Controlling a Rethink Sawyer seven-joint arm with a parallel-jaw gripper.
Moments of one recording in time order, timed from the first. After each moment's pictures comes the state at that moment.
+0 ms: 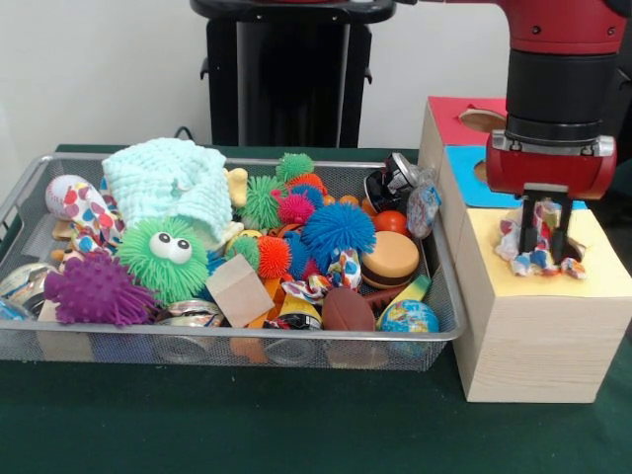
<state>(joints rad) 0.11 -0.51 -0.12 1.50 0.35 0.35 1.82</state>
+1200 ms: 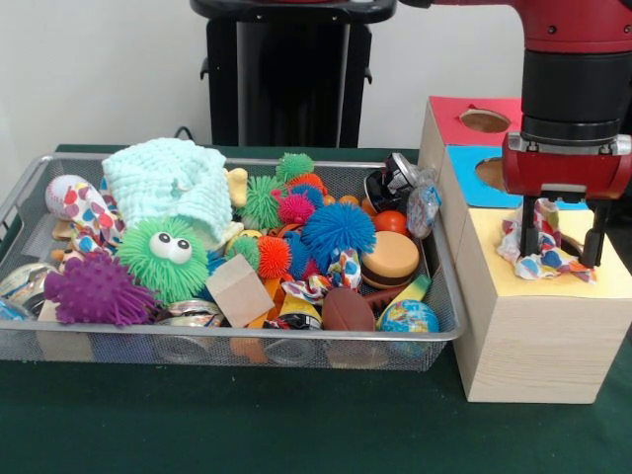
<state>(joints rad) 0.10 -0.51 -0.10 1.50 0.35 0.34 1.82</state>
